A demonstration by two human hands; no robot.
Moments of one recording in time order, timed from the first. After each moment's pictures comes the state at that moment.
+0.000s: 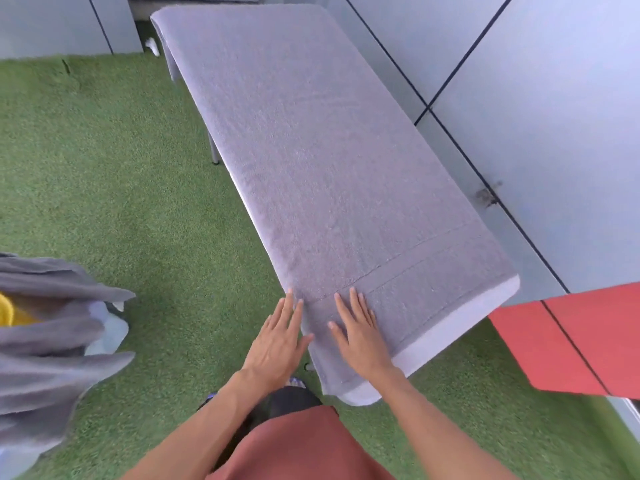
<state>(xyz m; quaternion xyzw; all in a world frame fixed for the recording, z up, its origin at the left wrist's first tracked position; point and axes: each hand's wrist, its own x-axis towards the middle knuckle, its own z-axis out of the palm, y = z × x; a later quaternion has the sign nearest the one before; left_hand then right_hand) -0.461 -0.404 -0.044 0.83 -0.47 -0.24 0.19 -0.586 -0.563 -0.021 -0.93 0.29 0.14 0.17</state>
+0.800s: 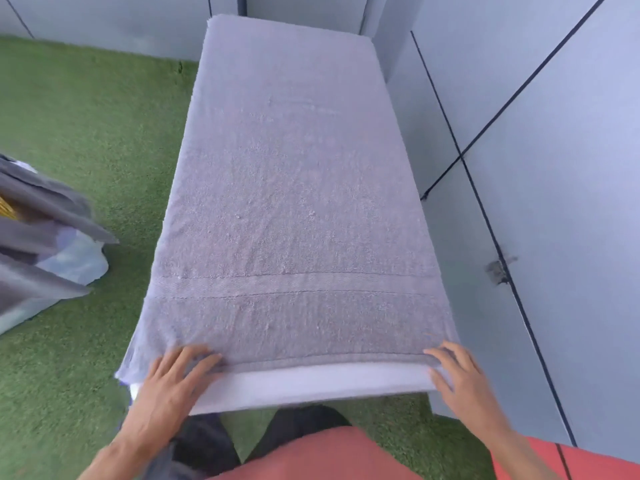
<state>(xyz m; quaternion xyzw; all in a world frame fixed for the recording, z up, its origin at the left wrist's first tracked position) -0.665 -0.533 -0.051 0.93 -0.32 0.01 0.18 -0.806 -1.020 -0.021 -0.99 0.10 0.05 0.12</state>
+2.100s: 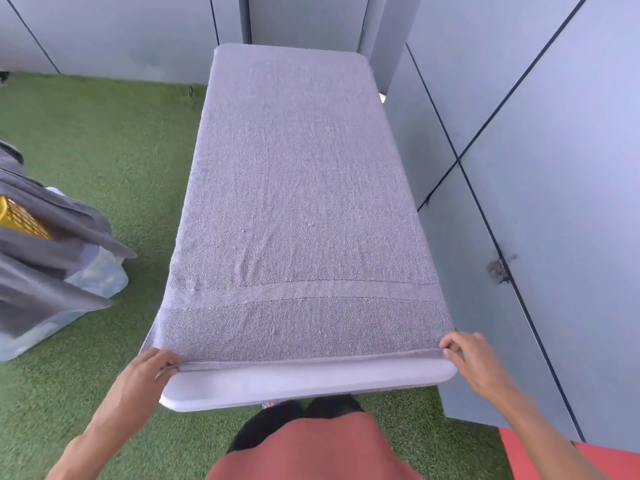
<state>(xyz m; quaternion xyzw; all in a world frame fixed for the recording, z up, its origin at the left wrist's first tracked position) -0.648 -0.489 -0.016 0.95 -0.08 -0.16 0.25 -0.779 -1.052 0.004 -0.97 0.16 0.11 0.17</state>
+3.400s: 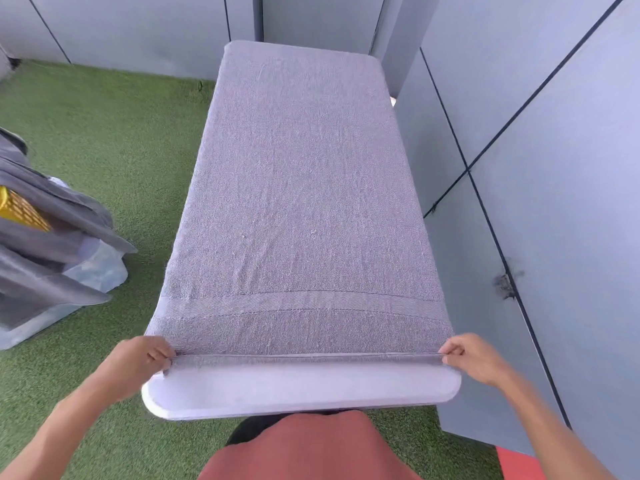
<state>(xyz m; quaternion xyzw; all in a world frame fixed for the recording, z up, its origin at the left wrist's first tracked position) -0.600 -0.496 -0.003 0.92 -0.03 -0.30 0.25 -0.725 -1.073 0.018 -0.90 0.22 0.28 0.25</state>
